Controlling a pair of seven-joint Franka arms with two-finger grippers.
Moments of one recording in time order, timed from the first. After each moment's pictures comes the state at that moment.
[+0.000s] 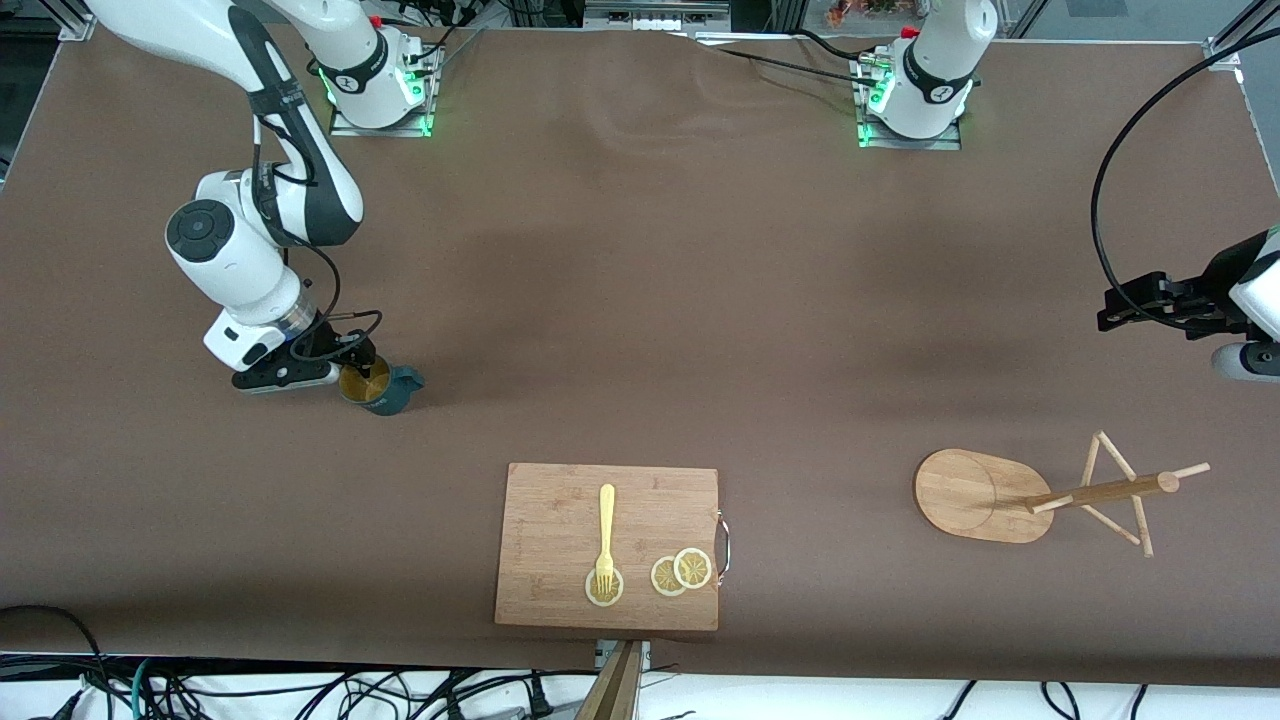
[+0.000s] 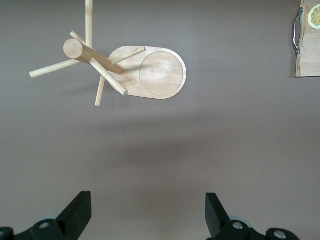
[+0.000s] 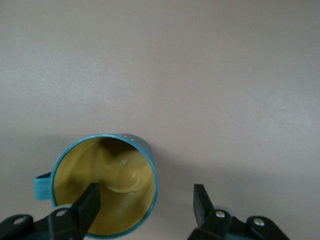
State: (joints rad) left arm 0.09 0.29 -0.07 -1.28 -0.01 1.49 0.08; right arm 0.14 0.30 -0.02 -2.20 -0.07 2.68 0.00
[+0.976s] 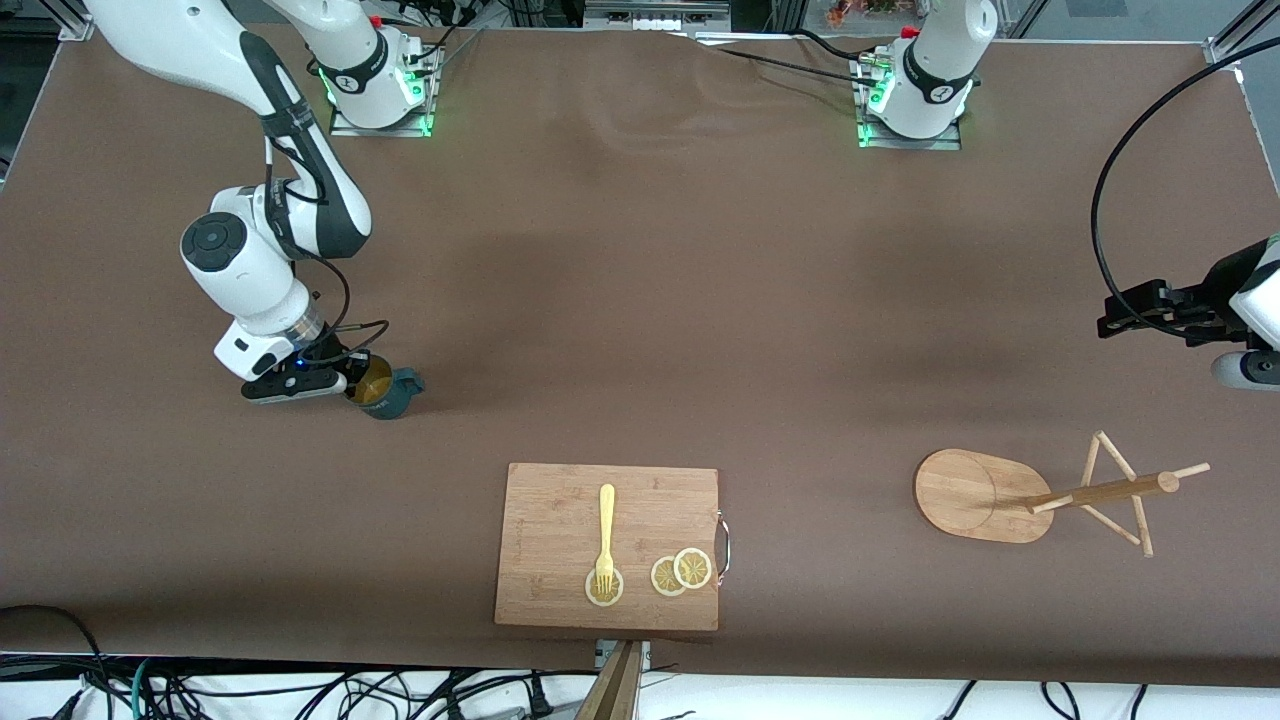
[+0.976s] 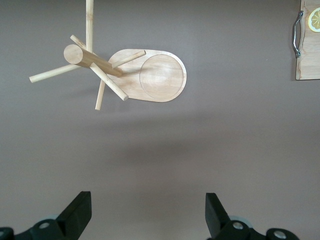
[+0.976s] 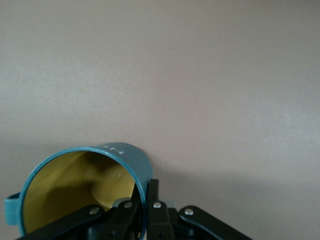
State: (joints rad) left arm 0.09 0.31 -0.07 -1.26 -0.01 1.49 0.08; right arm 0.14 0.35 -0.02 -2.18 -0.07 2.75 -0.01
